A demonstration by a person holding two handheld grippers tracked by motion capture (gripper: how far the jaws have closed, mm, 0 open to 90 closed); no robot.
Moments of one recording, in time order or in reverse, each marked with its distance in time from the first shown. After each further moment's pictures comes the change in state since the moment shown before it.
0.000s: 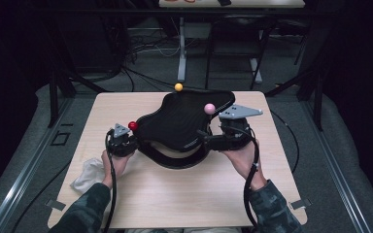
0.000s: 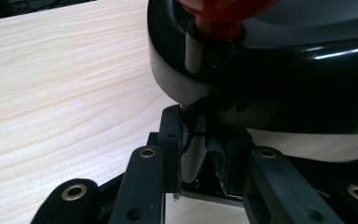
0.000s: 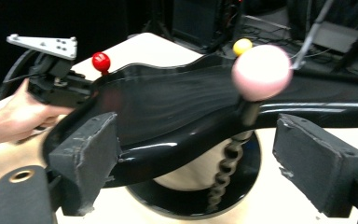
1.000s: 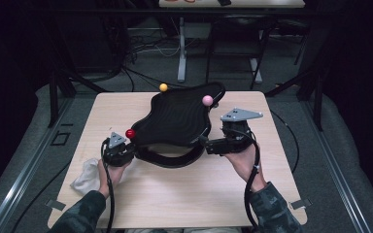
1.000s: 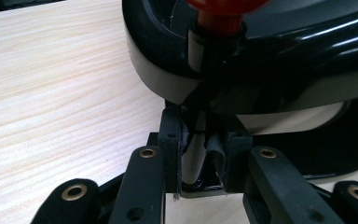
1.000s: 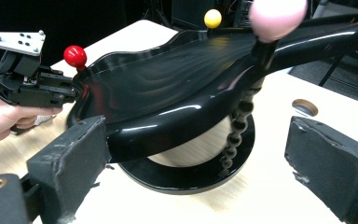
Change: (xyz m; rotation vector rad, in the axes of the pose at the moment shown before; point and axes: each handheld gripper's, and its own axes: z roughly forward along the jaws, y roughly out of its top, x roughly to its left) left arm -0.011 -0.018 -0.024 -0.016 -0.023 0.012; right arm -0.006 -0.013 0.006 0.035 0.001 0.035
